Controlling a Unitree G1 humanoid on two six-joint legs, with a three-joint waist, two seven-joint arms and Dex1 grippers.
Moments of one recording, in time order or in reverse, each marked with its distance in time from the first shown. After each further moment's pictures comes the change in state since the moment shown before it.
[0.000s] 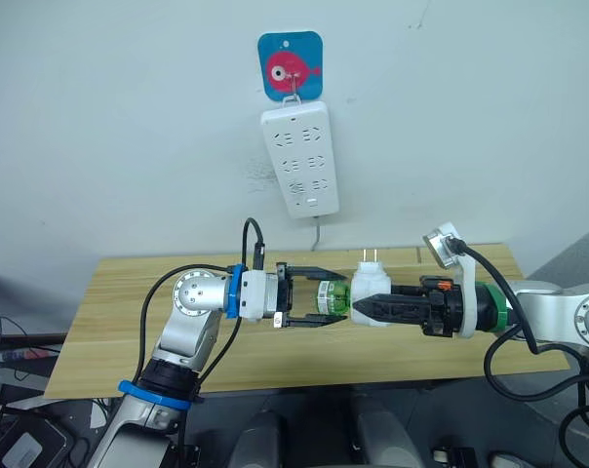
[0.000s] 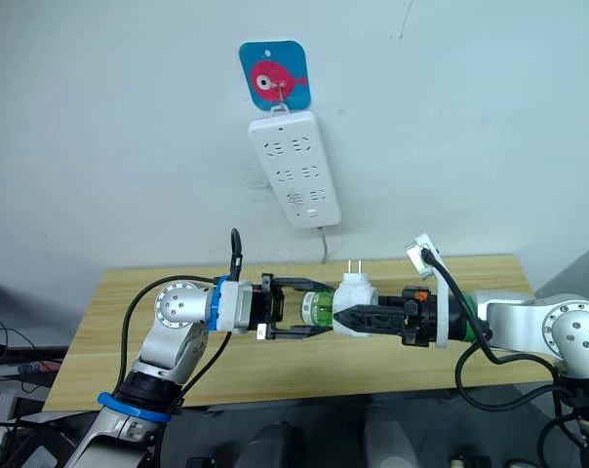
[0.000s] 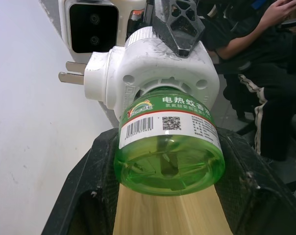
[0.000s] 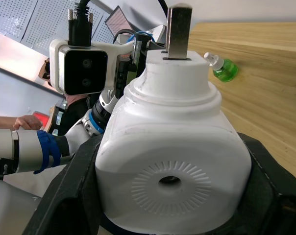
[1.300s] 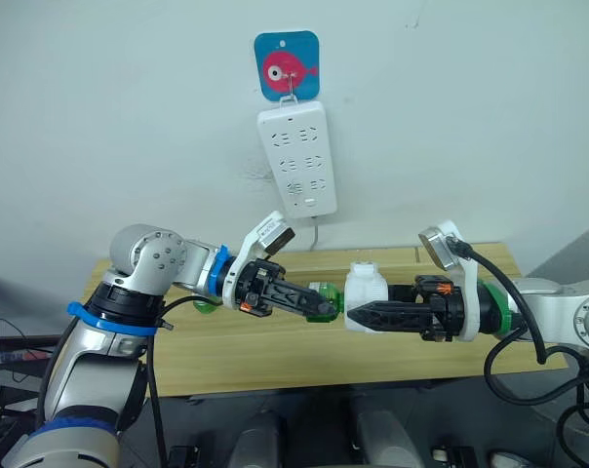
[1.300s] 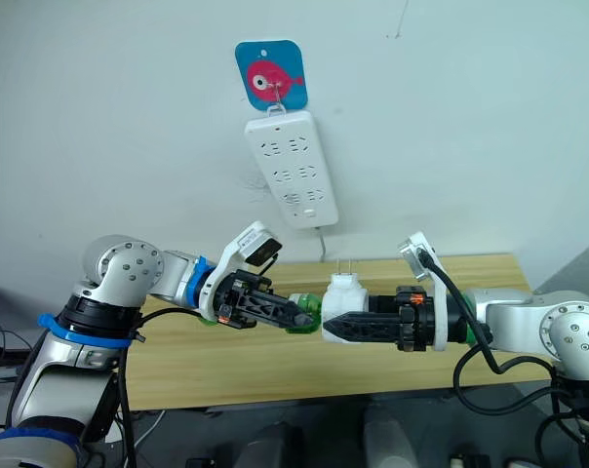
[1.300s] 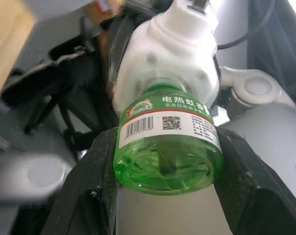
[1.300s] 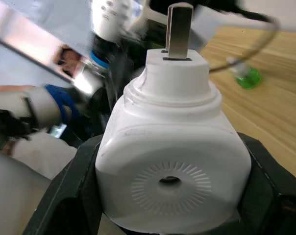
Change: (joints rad) left arm -0.359 0.321 0.092 0.092 -0.734 1.965 0.203; right arm 0.001 -0.067 -0.013 -0.036 -0.074 0.006 0.099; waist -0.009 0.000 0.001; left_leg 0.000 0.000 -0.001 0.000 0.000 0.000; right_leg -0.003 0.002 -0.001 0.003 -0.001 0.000
